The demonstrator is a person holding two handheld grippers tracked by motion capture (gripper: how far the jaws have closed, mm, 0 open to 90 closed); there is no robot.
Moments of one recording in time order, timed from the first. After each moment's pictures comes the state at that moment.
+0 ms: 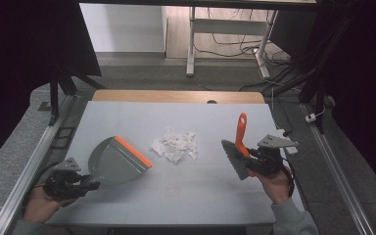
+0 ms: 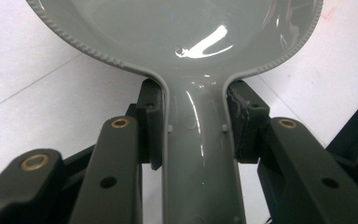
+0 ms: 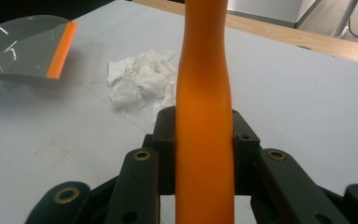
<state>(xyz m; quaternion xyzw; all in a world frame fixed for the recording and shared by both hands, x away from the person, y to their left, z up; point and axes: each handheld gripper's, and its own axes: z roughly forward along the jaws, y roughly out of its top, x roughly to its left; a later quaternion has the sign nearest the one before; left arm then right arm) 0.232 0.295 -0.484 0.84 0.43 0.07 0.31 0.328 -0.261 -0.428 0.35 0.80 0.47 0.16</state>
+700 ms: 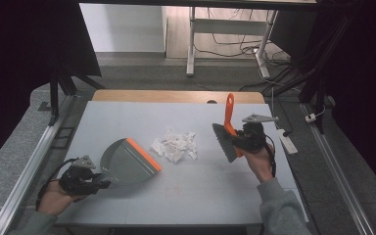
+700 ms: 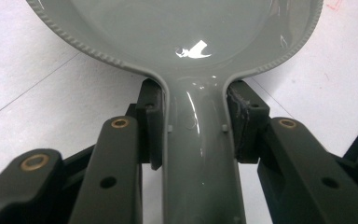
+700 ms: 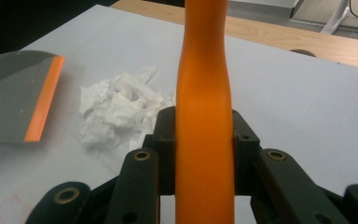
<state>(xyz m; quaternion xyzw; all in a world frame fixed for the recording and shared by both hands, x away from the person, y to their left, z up) 0.254 0.273 -0.494 0.86 0.41 0.06 0.29 0.401 -0.227 -0.427 0.39 0.79 0.45 0.14</state>
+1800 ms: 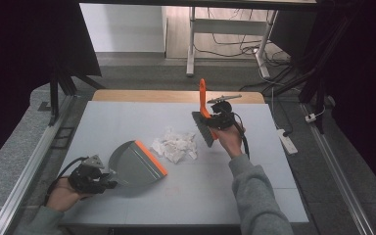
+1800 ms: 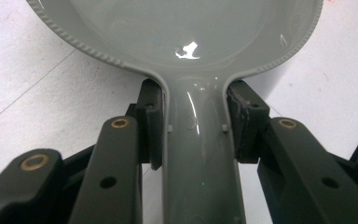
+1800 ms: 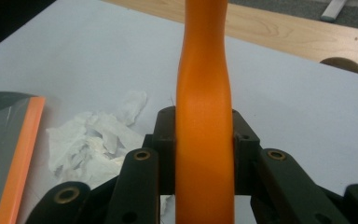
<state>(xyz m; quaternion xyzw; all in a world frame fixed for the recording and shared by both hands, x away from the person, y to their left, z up) 0.266 0.258 -0.502 0.88 0.38 0.04 0.28 0.474 -0.147 -0.440 0.42 0.81 0.40 0.12</state>
